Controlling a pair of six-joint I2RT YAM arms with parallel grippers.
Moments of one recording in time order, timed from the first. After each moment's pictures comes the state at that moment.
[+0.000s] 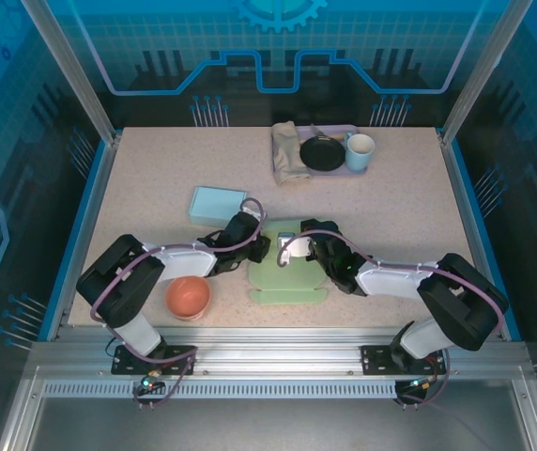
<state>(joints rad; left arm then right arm) -0.65 1.66 0.75 0.10 -0.13 -0.33 0.75 1.47 0.56 0.44 0.39 -1.27</state>
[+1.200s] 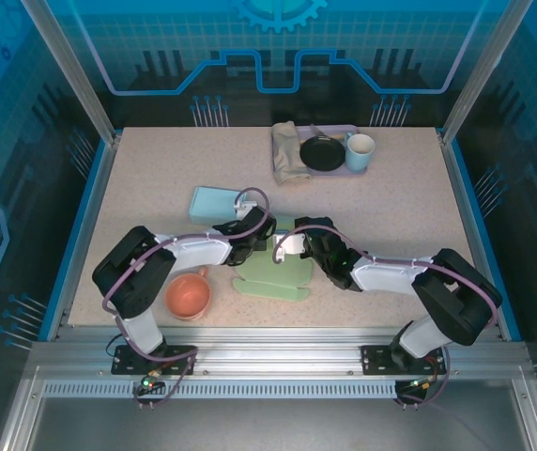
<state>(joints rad) -0.68 1.75 0.94 -0.18 -0.42 -0.65 0.75 1.51 0.62 0.42 0.35 -1.24</state>
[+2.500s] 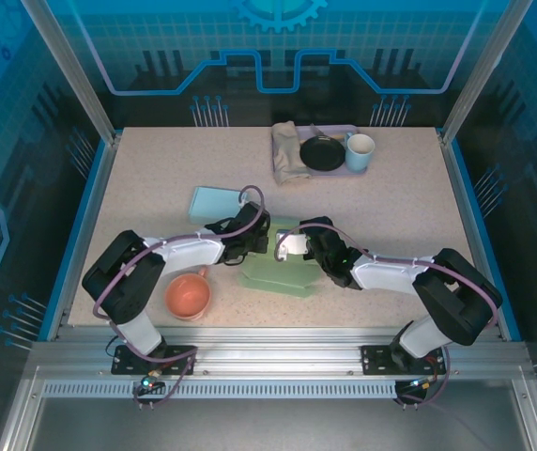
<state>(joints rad) -0.66 1.69 0.92 -0.17 -0.21 -0.51 0.74 1.51 0.63 0.31 0.39 -1.18</state>
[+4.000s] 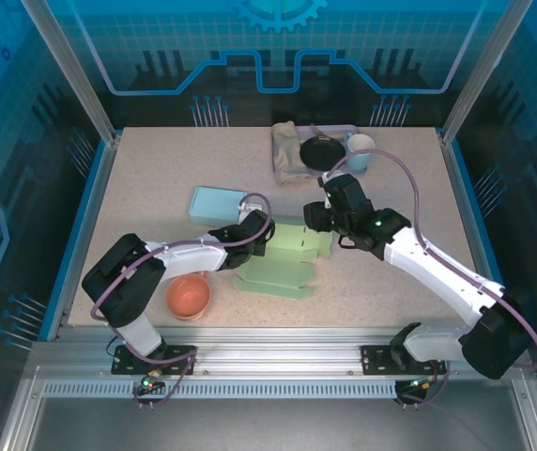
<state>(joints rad) -0.72 1.68 0.89 -0.17 -0.44 -0.51 0.62 1.29 1.06 -0.54 0.15 0.42</state>
